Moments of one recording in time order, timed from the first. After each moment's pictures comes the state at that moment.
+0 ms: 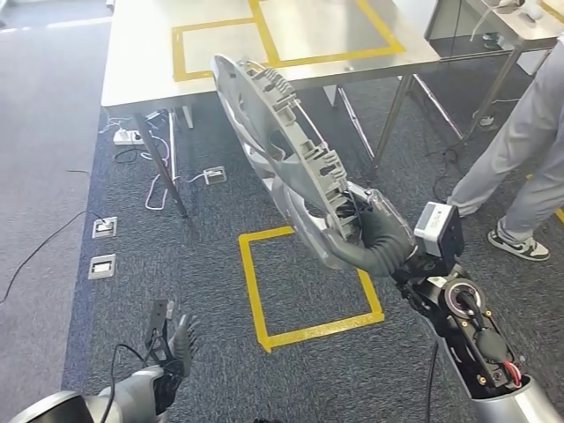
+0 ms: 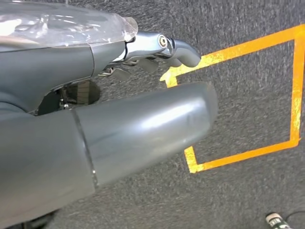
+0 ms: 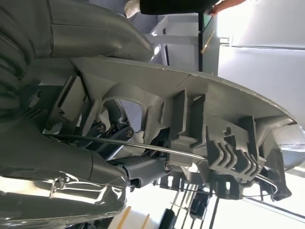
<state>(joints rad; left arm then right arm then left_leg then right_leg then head) -0.33 0.10 -0.62 -0.29 0.99 -0.09 -0.37 -0.64 0.03 0.80 -1.32 -0.39 0.38 -0.38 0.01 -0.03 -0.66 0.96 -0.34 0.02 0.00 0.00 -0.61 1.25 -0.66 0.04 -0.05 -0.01</state>
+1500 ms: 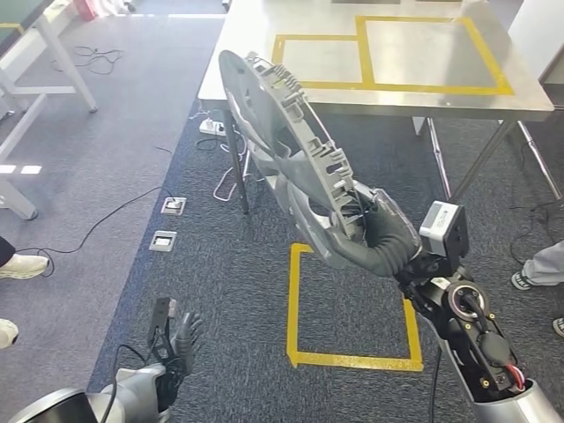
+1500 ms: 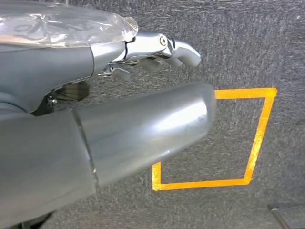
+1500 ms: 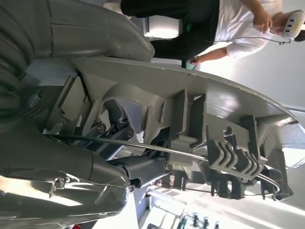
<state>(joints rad) -0.33 0.10 -0.62 -0.29 1.00 -0.09 -0.37 -0.64 0.03 0.80 -1.32 -0.41 0.35 -0.37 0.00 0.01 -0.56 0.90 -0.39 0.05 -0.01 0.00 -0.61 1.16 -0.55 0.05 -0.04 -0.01</state>
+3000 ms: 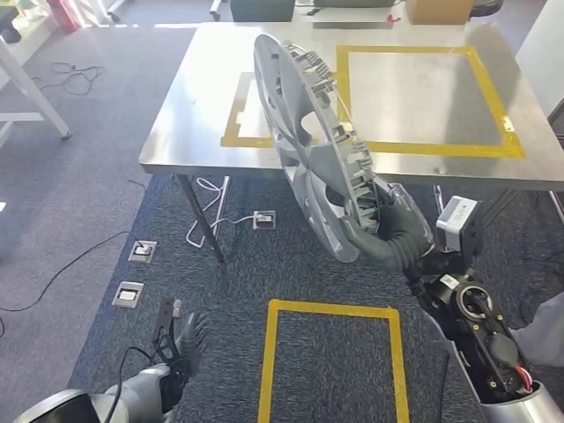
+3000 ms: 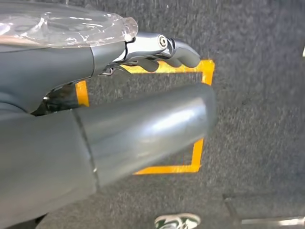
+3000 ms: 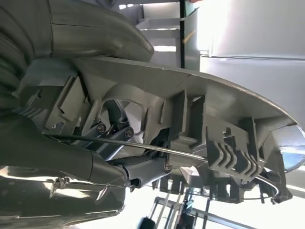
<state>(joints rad) -0.33 0.09 -0.62 -0.29 0.99 -0.10 -0.37 -0.62 0.01 0.77 -1.35 -0.43 0.30 -0.37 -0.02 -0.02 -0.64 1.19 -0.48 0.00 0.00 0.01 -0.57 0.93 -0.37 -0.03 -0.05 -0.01</state>
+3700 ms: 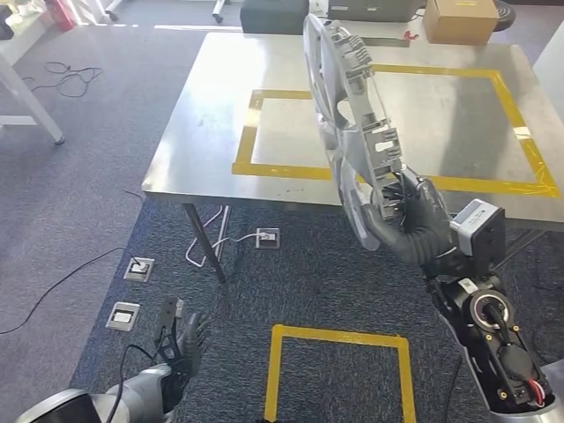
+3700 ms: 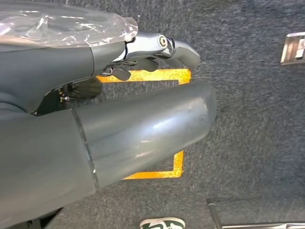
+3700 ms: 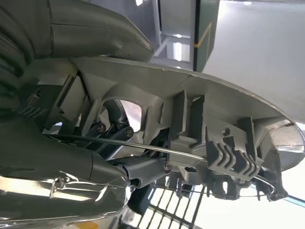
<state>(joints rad) -0.34 0.07 -0.63 -0.29 0.96 -0.10 -0.35 -0.59 -0.02 0.71 -1.44 -0.29 0.12 -0.35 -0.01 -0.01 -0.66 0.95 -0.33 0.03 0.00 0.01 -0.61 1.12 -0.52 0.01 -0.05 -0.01</state>
